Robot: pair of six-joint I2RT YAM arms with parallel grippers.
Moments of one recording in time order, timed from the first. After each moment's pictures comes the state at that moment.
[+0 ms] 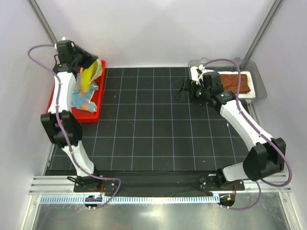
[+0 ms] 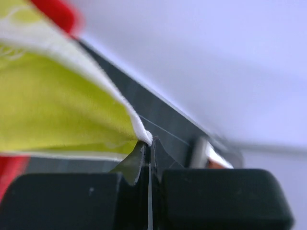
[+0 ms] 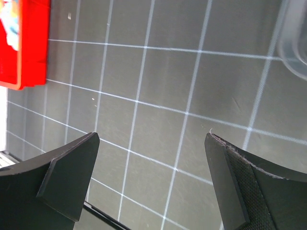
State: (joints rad) left arm 0.16 1.93 1.90 -0.42 0.27 -0.84; right arm 0.30 1.41 1.22 -0.47 -0.25 0.45
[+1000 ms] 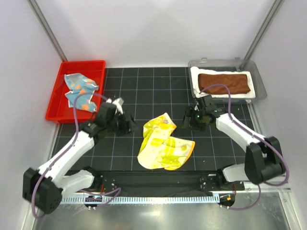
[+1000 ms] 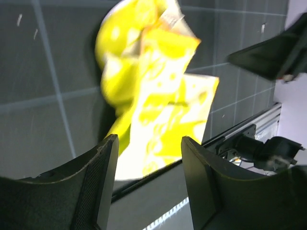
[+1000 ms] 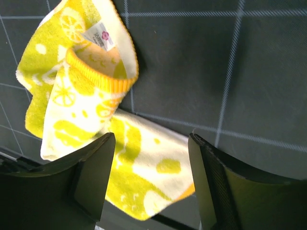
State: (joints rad) left arm -0.48 1.04 0.78 -0.52 0.28 -0.72; right arm 0.33 1.34 0.86 -0.53 -0.22 0.51
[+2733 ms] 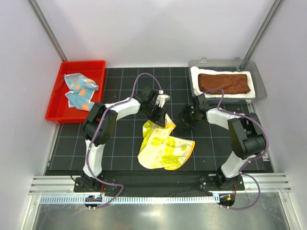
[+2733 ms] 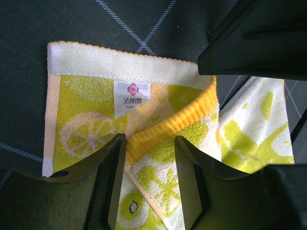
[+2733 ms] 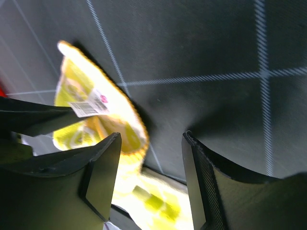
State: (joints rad) left arm -0.60 2.07 1.42 -0.39 0.58 -0.01; right arm 0.30 1.68 0.88 -0.23 -0.31 0.82
